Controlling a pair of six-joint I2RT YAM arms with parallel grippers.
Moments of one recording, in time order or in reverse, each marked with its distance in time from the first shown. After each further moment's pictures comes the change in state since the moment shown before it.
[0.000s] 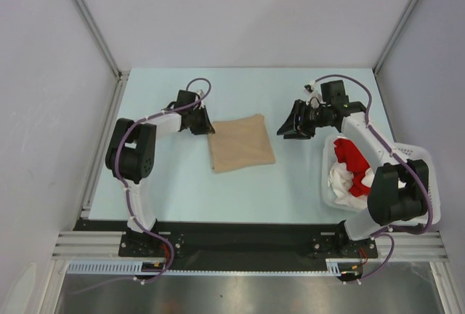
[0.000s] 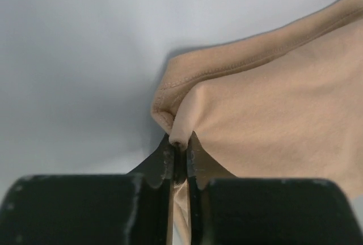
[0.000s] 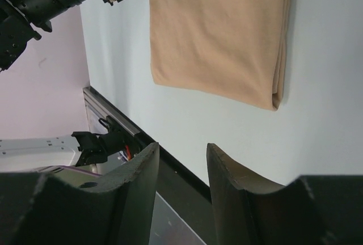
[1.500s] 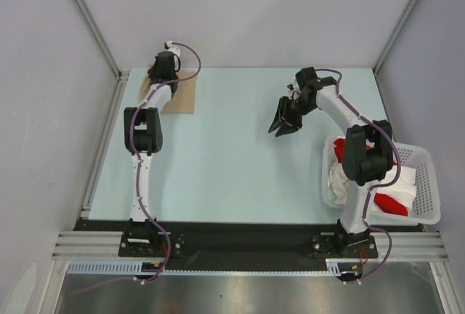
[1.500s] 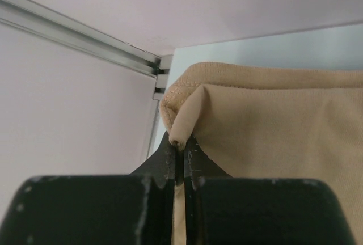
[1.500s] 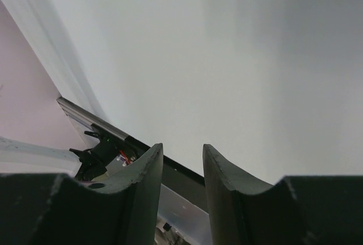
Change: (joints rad) left arm 0.211 0.609 0.945 0.218 -0.872 0.998; right arm 0.079 0.411 0.413 -0.320 0.143 0.030
